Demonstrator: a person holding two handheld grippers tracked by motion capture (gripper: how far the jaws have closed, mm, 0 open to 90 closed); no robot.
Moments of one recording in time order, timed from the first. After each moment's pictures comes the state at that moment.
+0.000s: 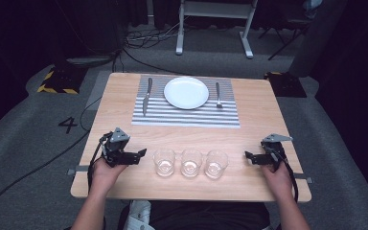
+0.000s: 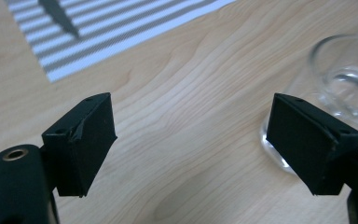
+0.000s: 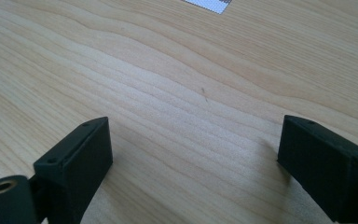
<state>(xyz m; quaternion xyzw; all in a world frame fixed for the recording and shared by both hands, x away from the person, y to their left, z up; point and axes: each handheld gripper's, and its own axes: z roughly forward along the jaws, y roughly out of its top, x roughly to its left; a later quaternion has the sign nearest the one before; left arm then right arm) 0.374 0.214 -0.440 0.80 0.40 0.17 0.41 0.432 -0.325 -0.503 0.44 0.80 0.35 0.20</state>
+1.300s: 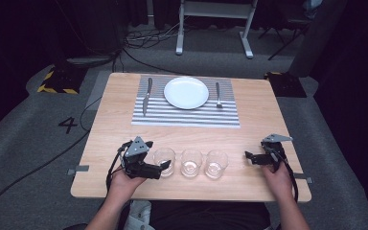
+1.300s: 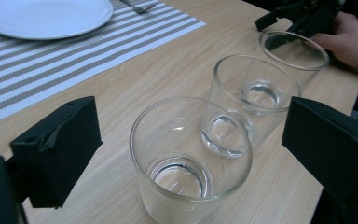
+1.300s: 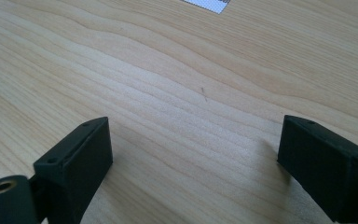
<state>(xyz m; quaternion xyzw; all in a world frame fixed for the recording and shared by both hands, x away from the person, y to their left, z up) 0.344 0.153 -0.435 0.79 0.35 0.13 0.49 0.431 -0.324 -0.503 0.44 0.80 0.35 0.20</state>
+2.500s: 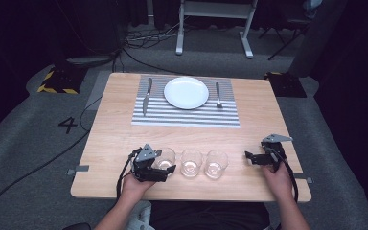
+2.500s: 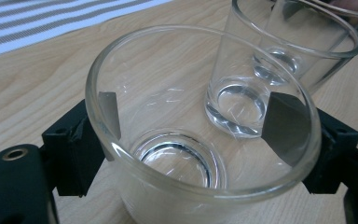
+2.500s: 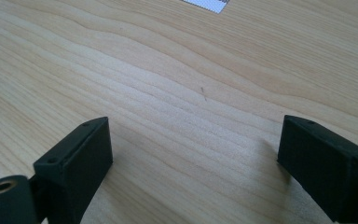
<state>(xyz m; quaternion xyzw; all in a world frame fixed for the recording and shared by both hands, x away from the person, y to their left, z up) 0.352 0.137 -0.487 0.80 0.34 0.11 0.48 0.431 -0.324 -0.503 0.45 0.80 0.35 0.20</state>
